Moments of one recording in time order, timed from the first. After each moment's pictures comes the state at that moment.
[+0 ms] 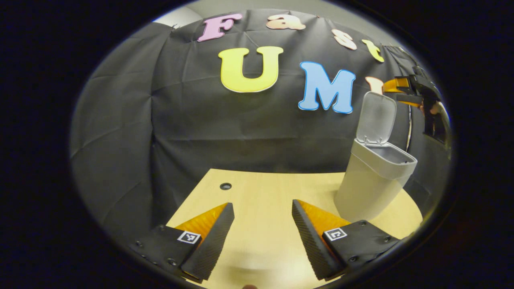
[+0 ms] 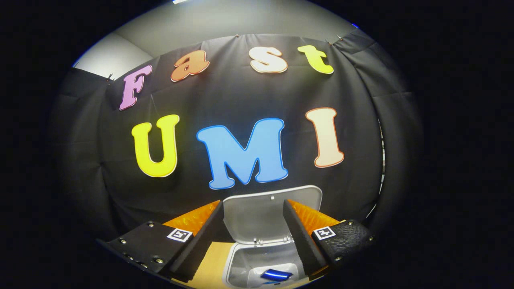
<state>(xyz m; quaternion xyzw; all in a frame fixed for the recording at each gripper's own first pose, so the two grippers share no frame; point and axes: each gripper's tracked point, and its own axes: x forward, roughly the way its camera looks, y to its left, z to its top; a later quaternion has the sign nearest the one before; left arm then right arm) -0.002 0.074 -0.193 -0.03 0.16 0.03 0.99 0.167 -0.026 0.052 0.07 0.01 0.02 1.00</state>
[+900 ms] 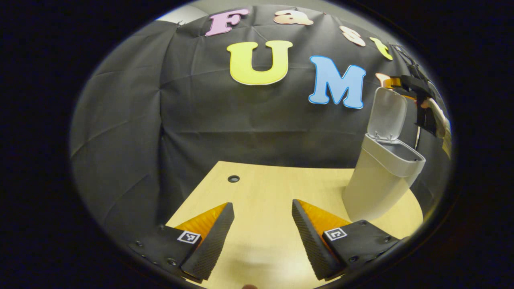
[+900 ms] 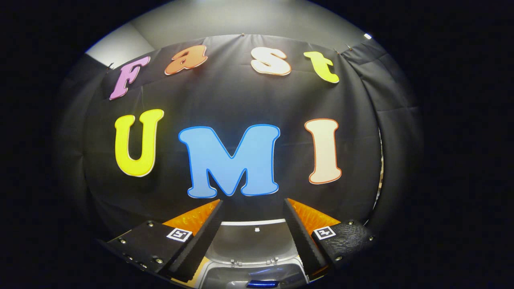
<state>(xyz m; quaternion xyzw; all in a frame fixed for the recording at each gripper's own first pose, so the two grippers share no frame) -0.002 0.086 -0.205 -0.03 0.18 0.06 0.98 0.225 -0.043 0.048 0.01 -0.01 -0.01 1.00</state>
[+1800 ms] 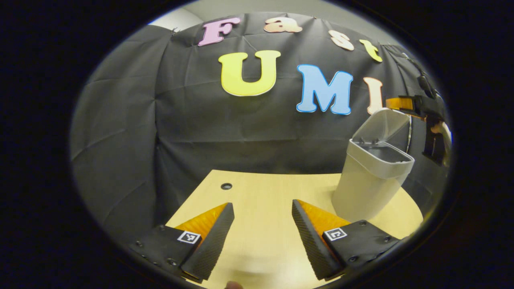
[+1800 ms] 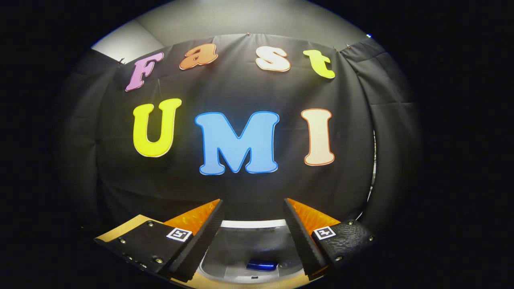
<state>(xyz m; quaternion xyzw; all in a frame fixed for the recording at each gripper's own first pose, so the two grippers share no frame) -0.028 0.055 -0.180 -0.02 0.14 0.04 0.99 0.126 -0.042 -0.014 0.01 0.03 0.01 1.00</state>
